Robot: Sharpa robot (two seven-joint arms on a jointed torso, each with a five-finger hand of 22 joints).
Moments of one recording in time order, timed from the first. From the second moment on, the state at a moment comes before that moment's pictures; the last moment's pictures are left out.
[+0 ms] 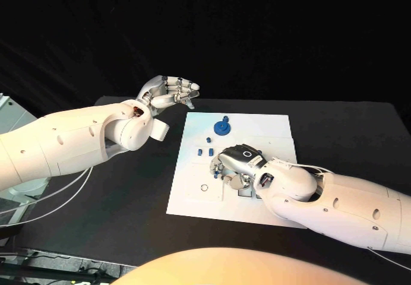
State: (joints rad) left arm 1.19 -0.89 -0.01 1.43 -0.22 -0.24 0.40; left_hand 1.40 -0.20 0.56 0.08 0.19 0.86 0.19 0.32 0.40 0.95 0.13 0.47 0.13 0.98 0.06 0.93 0.35 0.17 0.80 0.17 0.80 0.60; right arm 1.09 -0.60 -0.16 1.61 -1.79 -0.35 -0.17; right_hand 1.47 -0.20 0.64 0.13 0.15 1.04 0.12 0.32 0.37 1.27 0.08 0.06 0.08 1.47 -0.02 1.36 1.16 0.08 1.46 0.08 1.23 1.31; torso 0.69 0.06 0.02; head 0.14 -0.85
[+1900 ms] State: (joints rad) left arm 1.19 -0.90 -0.01 1.43 -0.22 -0.24 0.37; left_hand 1.40 -0.20 0.55 0.08 0.19 0.85 0.19 0.32 0.40 0.95 0.13 0.46 0.12 0.98 0.06 0.93 0.35 0.17 0.80 0.17 0.80 0.60; right arm 1.24 -0.84 -0.15 1.67 -1.66 -0.27 -0.20; right_hand 1.47 -0.21 0.26 0.17 0.15 0.92 0.13 0.16 0.33 0.94 0.11 0.17 0.07 1.46 0.02 1.31 1.05 0.10 1.41 0.12 0.96 1.30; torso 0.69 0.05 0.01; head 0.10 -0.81
